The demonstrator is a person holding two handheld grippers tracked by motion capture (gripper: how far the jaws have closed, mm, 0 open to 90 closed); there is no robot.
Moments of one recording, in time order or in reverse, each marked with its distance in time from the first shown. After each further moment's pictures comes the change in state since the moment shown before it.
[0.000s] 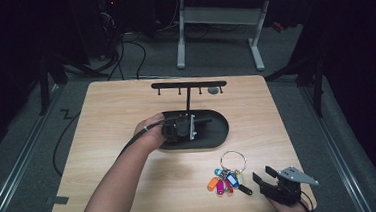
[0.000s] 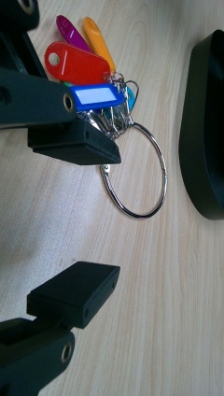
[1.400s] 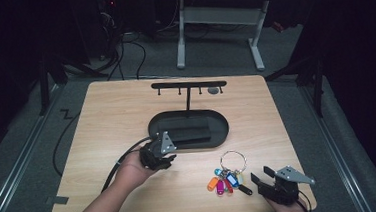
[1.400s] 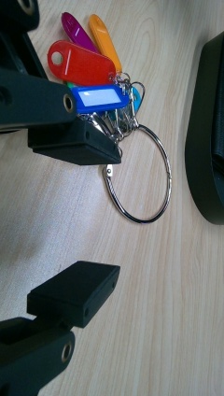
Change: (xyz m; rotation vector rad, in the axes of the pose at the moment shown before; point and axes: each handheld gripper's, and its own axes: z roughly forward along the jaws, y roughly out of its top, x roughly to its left) left arm -0.061 -0.062 -0.065 -0.189 -0.233 -0.574; right arm 0.005 0.002 0.003 0.019 -0.007 -0.034
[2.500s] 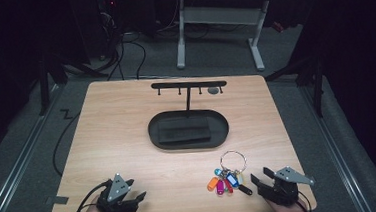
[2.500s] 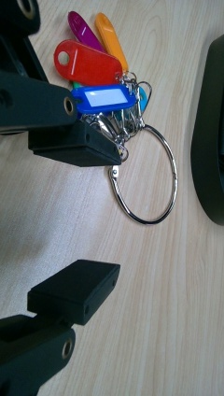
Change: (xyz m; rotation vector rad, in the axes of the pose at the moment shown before) left arm -0.045 -0.129 -0.068 -0.125 0.009 -0.297; right arm 0.002 -0.001 0.000 0.018 -0.007 -0.007
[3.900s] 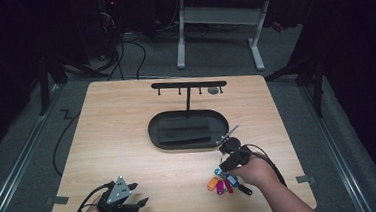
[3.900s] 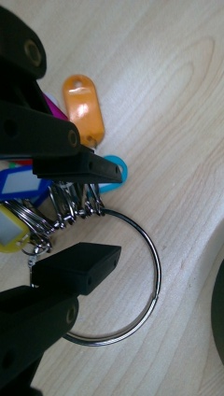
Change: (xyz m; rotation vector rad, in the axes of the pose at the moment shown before) left arm -0.002 -0.004 0.002 0.016 -0.091 0.057; right arm 0.072 0.124 0.101 0.733 0.102 -0.255
